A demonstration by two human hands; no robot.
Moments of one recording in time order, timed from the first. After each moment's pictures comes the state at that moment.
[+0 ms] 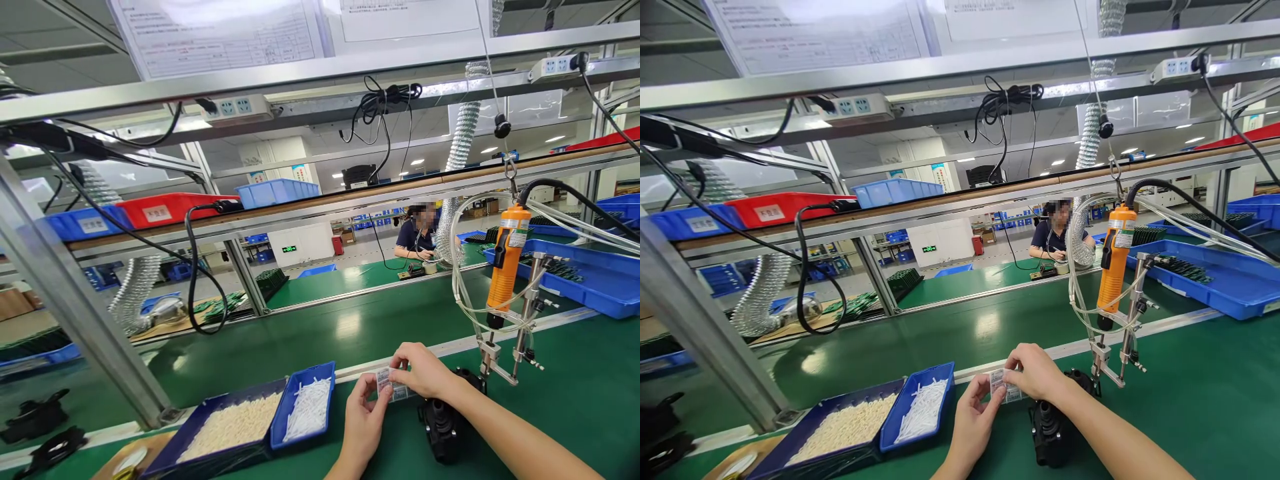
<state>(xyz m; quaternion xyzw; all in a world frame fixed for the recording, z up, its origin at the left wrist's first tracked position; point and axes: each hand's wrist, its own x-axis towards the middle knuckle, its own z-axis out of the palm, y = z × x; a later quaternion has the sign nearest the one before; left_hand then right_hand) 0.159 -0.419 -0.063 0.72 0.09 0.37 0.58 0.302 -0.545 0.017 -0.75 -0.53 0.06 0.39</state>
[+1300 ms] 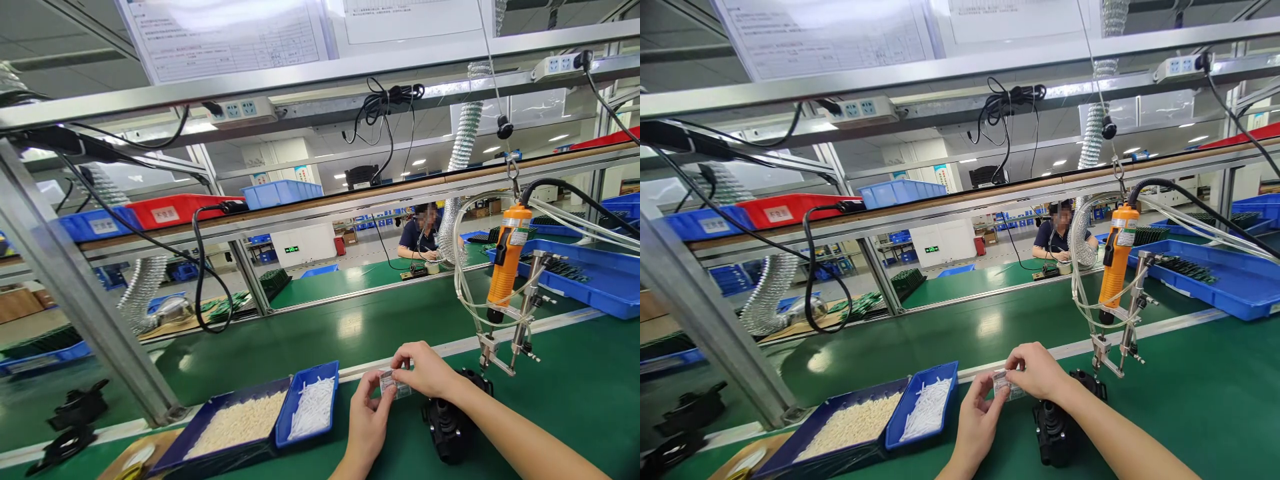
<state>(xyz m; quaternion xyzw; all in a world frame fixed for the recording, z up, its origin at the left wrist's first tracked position) 0.158 -0.423 -0.062 0.71 0.09 0.40 0.58 0.298 -0.545 0.021 -0.72 -0.54 0.05 0.43</state>
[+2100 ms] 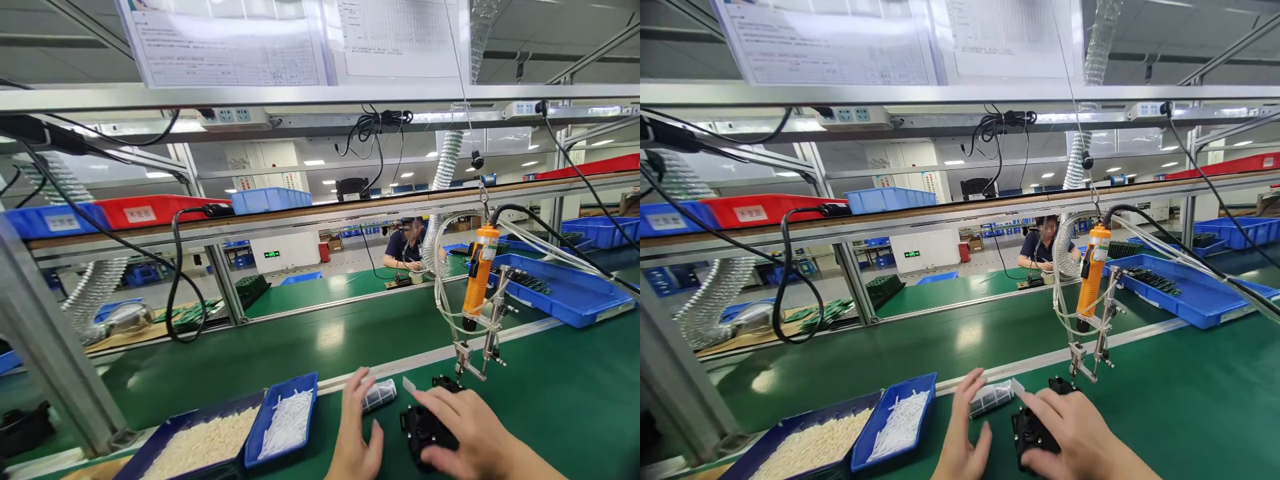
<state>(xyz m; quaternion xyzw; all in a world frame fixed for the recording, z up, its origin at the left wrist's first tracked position) 0.151 -0.440 -0.071 0.80 0.00 0.44 0.40 0.275 -0.675 0.010 -0.74 -0.61 -0.09 0.28</state>
